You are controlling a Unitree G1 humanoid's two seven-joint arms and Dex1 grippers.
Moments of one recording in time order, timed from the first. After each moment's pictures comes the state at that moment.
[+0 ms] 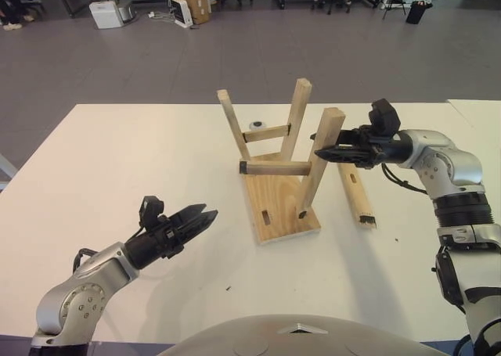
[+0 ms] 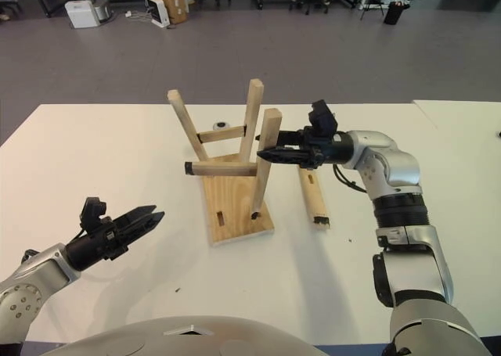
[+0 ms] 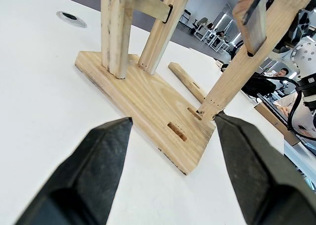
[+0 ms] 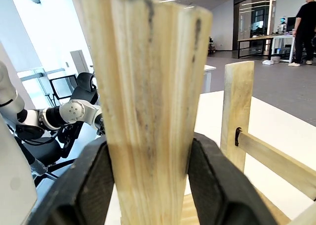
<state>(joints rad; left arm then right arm) 0.34 0.54 0.19 -0.40 -0.97 0.64 -0.71 -0.60 -0.60 0.05 0.32 0.65 0.47 1.52</state>
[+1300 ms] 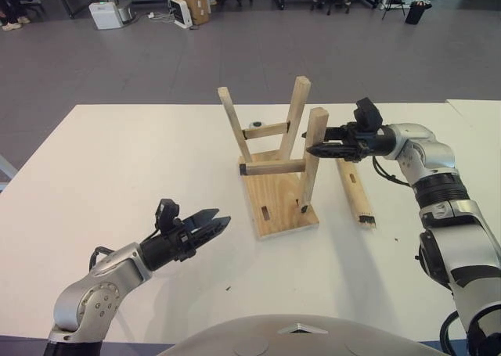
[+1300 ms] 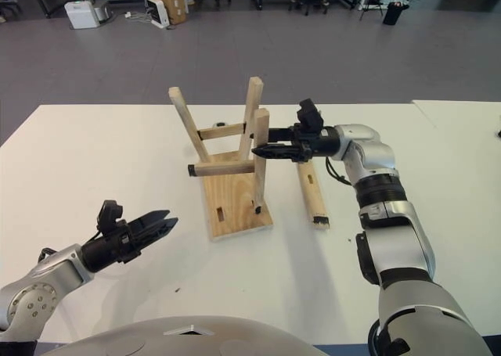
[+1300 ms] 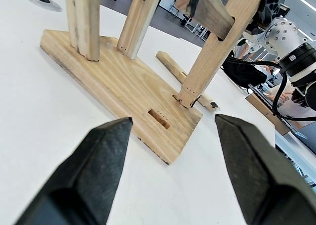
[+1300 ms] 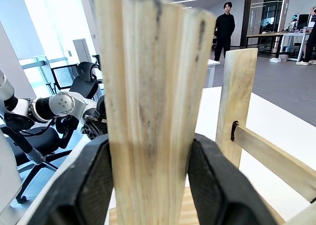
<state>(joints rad) 0.32 0.51 0.12 -0.40 -0.90 0.65 -0.73 -0.76 -0.54 0.14 0.64 0.58 0.27 1.62</state>
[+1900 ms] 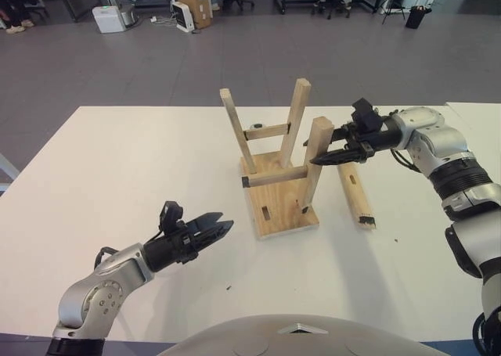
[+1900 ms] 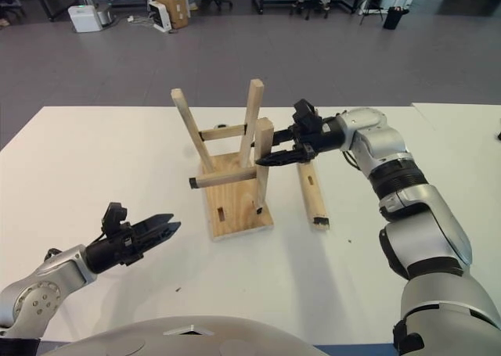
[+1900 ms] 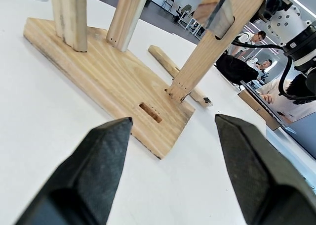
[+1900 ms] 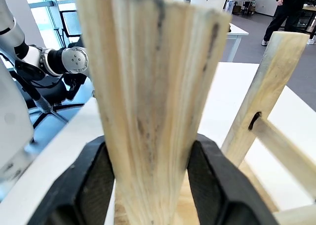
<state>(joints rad) 0.30 0.51 0.09 -0.37 -0.89 0.65 -0.77 -0.87 -0.74 0.55 0.64 0.75 0.08 1.62</state>
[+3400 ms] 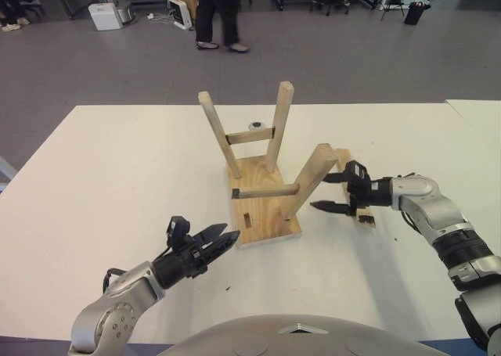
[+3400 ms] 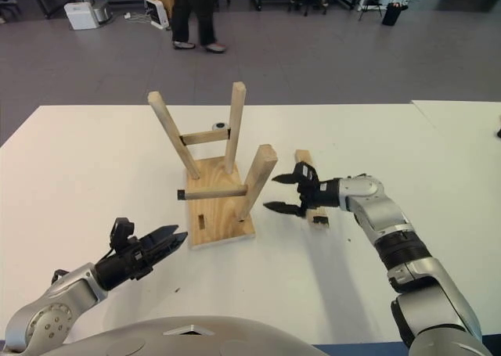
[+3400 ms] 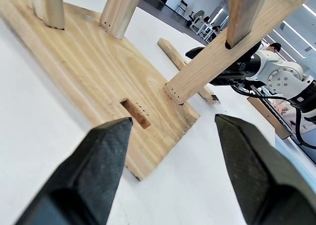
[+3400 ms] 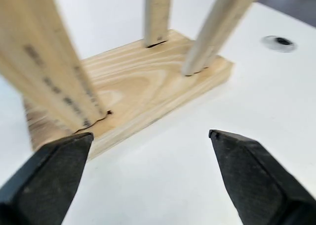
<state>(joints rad) 0.45 0.39 0.05 -0.43 -0.81 0.58 -0.71 -0.34 -0.70 0.28 0.30 0.45 0.22 1.00</state>
